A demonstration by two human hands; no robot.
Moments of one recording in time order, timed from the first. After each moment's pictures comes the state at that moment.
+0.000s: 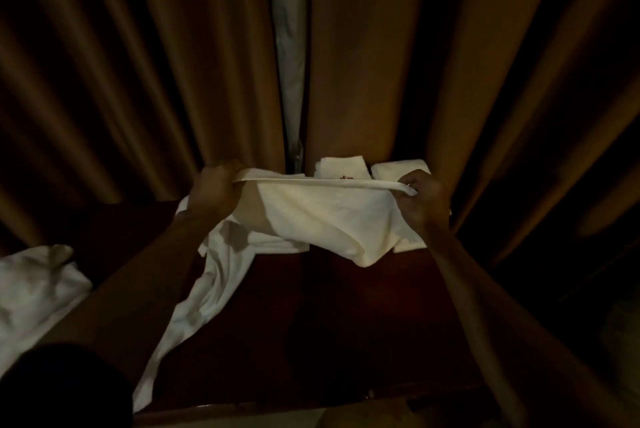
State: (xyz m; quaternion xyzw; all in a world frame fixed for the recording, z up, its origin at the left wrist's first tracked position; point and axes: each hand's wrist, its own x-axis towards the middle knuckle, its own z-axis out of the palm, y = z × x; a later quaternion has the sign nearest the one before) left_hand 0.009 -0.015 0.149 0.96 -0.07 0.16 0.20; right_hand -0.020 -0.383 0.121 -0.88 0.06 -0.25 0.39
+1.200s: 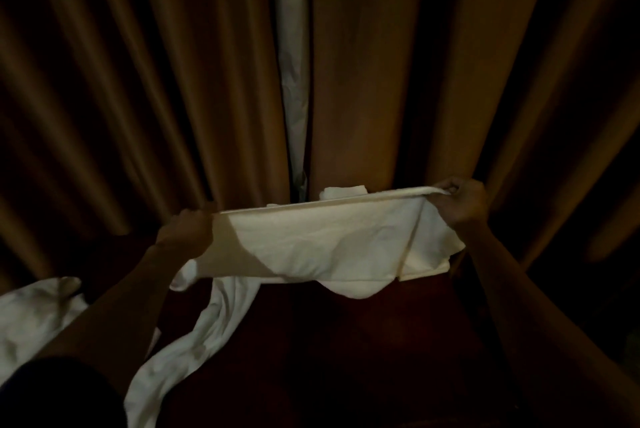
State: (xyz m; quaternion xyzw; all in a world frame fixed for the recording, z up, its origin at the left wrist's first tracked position) left_hand 0.007 0.047 0.139 1.00 0.04 0.03 0.04; right_hand -0.006 -0.434 0.170 -0.85 0.10 -0.25 0.45
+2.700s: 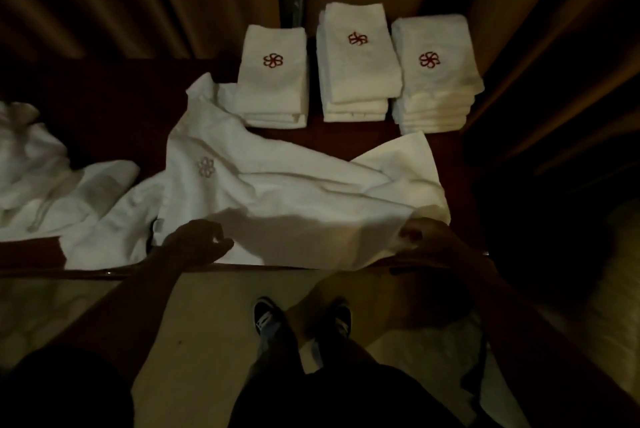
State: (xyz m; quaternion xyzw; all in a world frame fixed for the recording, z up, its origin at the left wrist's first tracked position) left_hand -0.175 0.024 -0.101 0.94 0.04 -0.32 0.05; right_hand -0.176 -0.458 -0.087 -0.92 -0.01 0.29 0.25
